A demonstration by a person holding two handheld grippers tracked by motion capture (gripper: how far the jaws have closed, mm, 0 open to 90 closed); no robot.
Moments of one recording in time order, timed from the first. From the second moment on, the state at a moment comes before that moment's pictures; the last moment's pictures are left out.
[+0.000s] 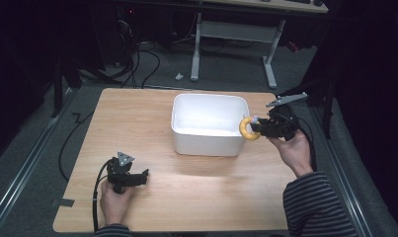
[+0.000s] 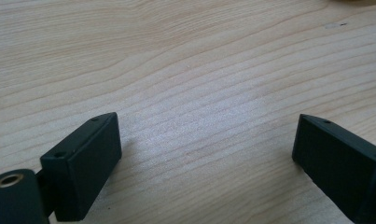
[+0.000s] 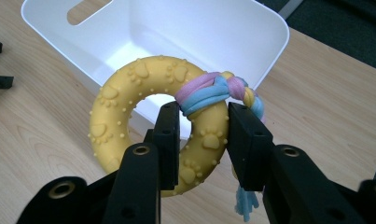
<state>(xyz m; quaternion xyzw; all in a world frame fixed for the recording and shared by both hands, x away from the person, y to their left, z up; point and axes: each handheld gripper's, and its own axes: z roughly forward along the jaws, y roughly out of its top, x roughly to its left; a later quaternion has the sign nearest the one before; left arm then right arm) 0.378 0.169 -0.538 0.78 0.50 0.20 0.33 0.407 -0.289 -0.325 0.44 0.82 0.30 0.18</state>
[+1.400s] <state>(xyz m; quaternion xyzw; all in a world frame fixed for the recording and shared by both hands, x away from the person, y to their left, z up) 0.378 0.169 -0.538 0.78 0.50 0.20 0.33 0.453 -0.239 -0.313 0.41 0.84 0.29 0.19</state>
